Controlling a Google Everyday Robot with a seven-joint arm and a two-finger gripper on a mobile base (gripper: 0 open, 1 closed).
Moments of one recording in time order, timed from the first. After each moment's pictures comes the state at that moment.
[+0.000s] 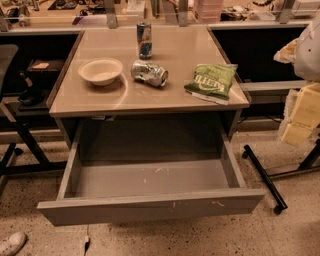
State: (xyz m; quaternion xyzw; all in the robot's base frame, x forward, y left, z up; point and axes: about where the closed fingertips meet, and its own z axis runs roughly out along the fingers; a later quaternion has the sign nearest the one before) arm 0.438 -0.217 0.976 -0.60 0.78 -0.03 0.16
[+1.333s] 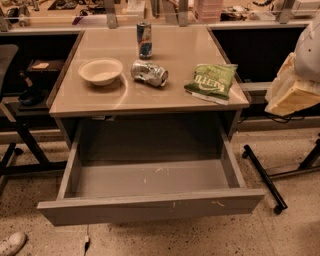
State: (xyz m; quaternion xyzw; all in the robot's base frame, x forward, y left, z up) arm 0.438 -0.217 0.976 -0.60 0.78 -0.03 0.16
